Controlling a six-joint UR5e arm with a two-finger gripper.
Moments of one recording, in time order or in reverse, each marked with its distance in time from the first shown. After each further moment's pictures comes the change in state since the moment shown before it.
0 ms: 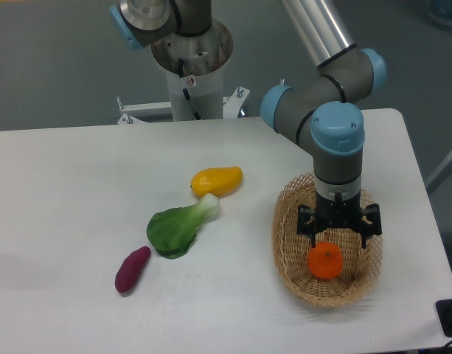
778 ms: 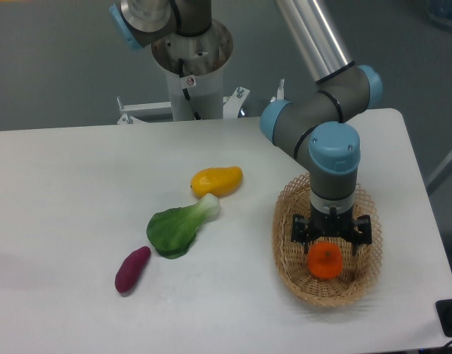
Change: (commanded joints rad) arm -0.006 -0.044 0.011 0.003 -0.006 -0.070
